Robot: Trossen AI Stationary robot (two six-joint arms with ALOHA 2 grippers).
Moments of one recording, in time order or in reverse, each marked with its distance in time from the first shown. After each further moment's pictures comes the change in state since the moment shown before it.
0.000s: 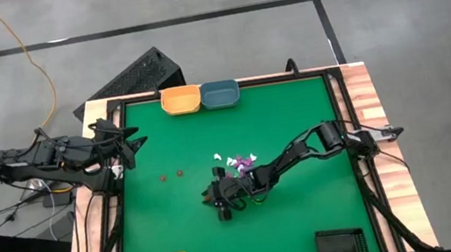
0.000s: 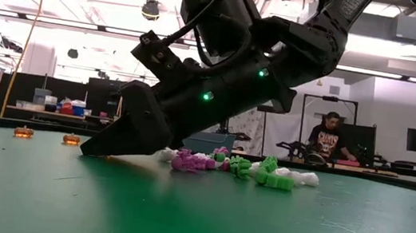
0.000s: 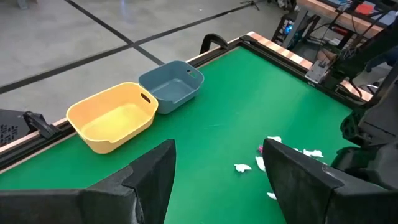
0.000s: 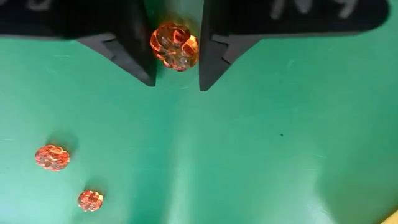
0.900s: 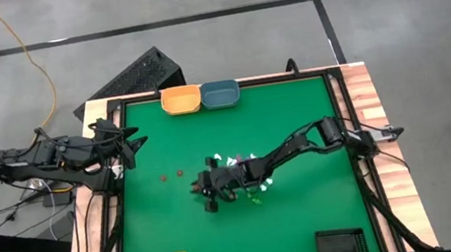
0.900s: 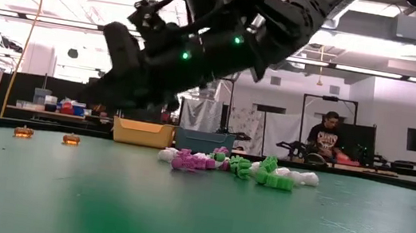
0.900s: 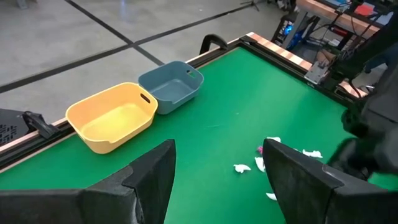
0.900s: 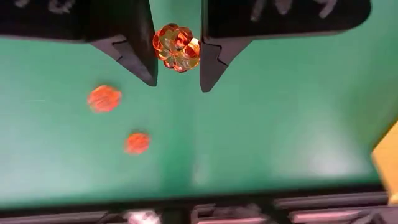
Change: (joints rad) left arm 0.000 0.000 0.000 0.004 0.000 -0.002; right arm -0.063 -0.052 0.120 -0.013 -0.003 0.105
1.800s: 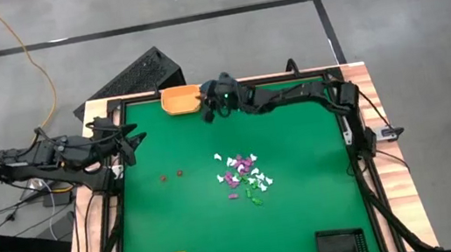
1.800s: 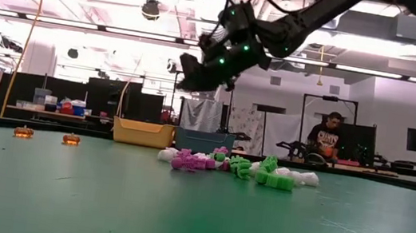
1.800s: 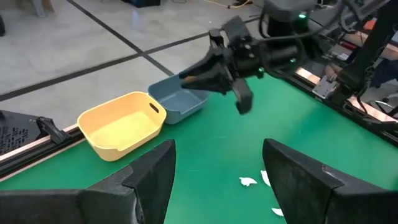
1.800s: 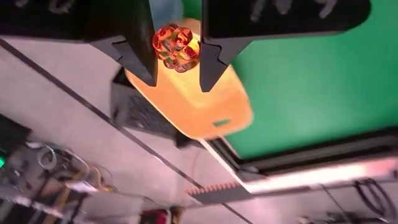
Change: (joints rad) left arm 0.000 0.000 0.000 0.023 -0.061 0.002; right arm -0.514 -0.208 0.001 -0.164 0.004 -0.124
